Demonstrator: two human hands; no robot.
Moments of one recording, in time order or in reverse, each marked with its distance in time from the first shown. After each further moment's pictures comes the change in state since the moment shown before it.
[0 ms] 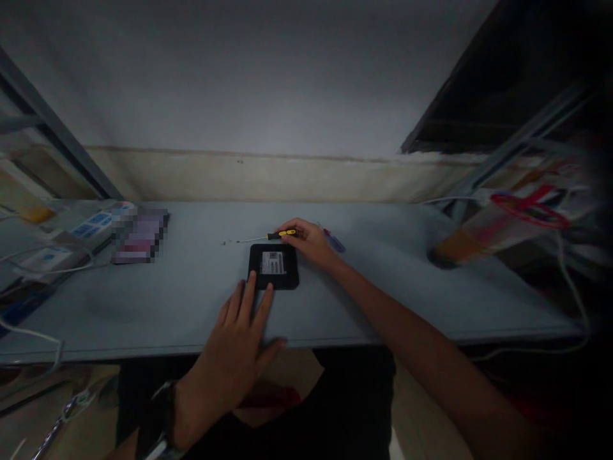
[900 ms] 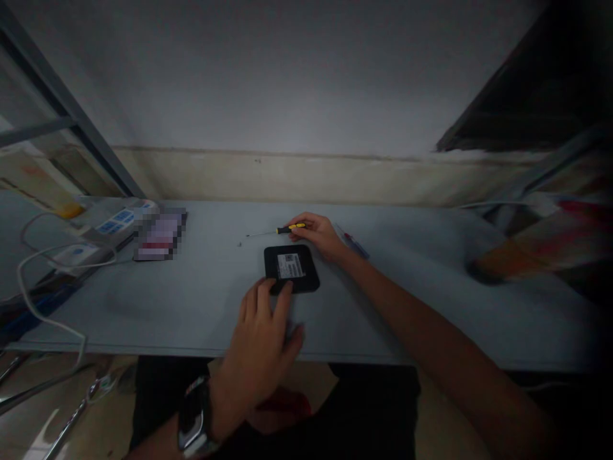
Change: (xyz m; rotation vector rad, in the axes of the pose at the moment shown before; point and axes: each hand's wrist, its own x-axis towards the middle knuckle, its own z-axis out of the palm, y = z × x) left_hand 0.026 0.011 -0.008 -0.176 0.076 -0.164; right_hand 0.041 0.021 0.005 0.242 -0.022 0.093
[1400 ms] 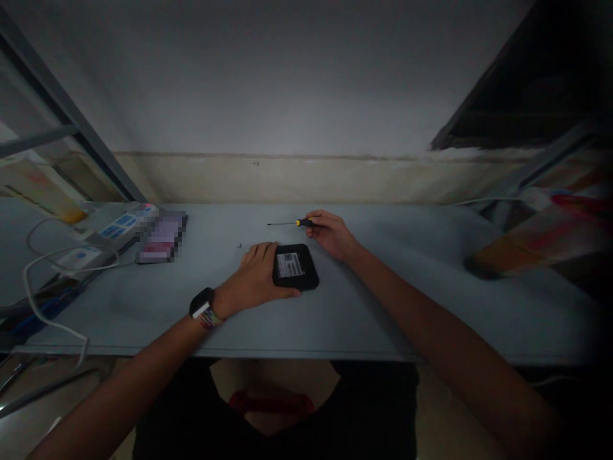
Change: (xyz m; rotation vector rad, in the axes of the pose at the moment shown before) left_hand 0.098 -0.075 0.011 -0.165 -0.189 0.133; right_hand -0.006 -0.012 -0.023 0.273 0.144 0.087
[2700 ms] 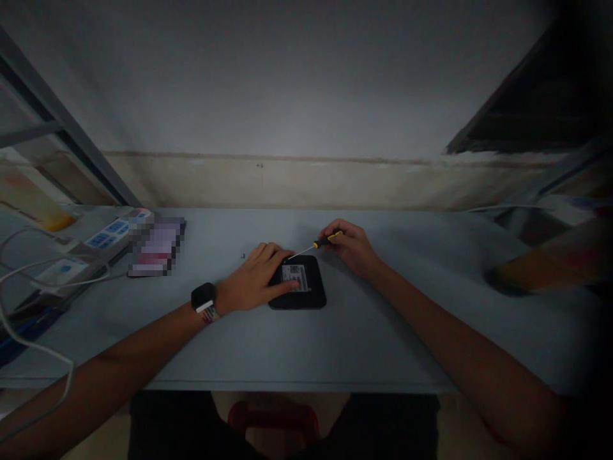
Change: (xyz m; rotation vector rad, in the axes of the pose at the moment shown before) left_hand 0.021 -0.027 -0.019 -0.108 -0.071 0.242; right_hand -0.020 -0.009 -0.008 -0.202 0.044 -0.079
